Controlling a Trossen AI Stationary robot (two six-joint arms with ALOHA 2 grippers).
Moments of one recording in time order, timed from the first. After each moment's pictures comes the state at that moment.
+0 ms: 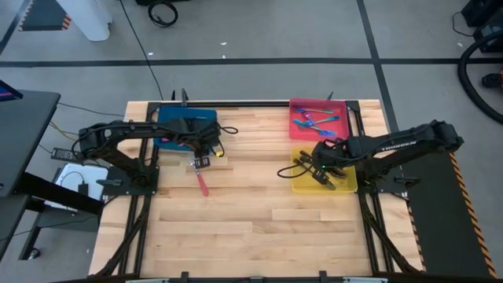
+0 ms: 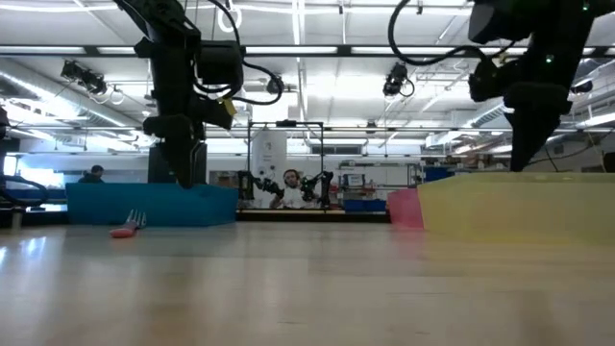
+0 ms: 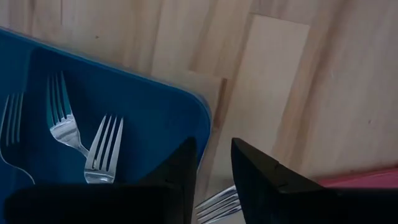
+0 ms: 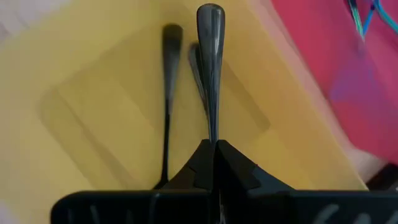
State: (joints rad) left arm 0.36 1.48 0.92 -0.77 -0.13 0.18; right arm 0.06 1.09 0.72 -0.99 0.31 0.67
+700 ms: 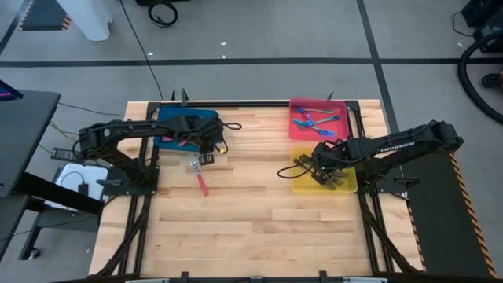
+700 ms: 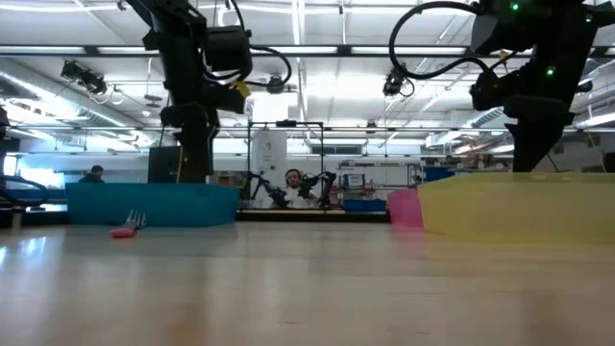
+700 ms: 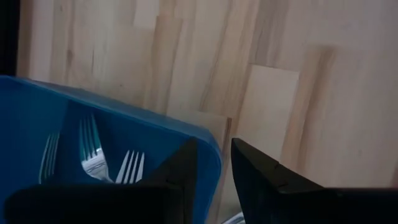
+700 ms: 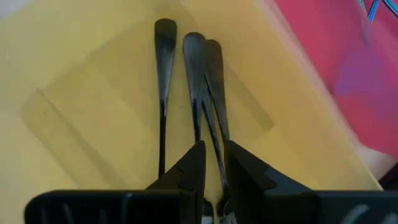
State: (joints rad) left arm 0.35 1.48 0.98 -0.73 -0.14 0.22; right arm 0.06 1.09 0.66 -0.94 0.32 0.71
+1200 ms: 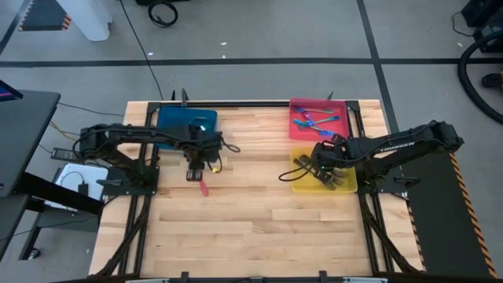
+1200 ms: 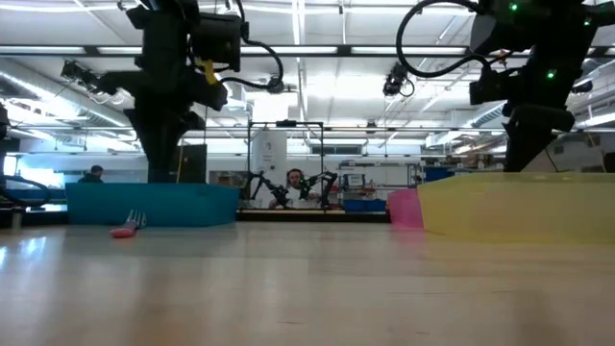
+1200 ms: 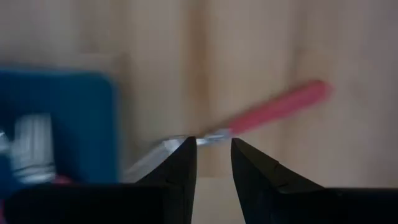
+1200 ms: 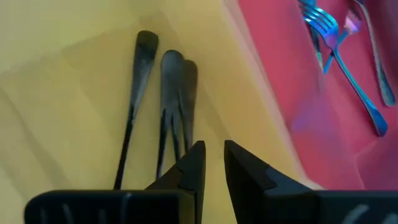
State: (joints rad) left arm 0.20 1.48 1.02 -1.03 -0.02 0.21; right arm 0.05 1.09 0.66 -0.94 0.44 0.49
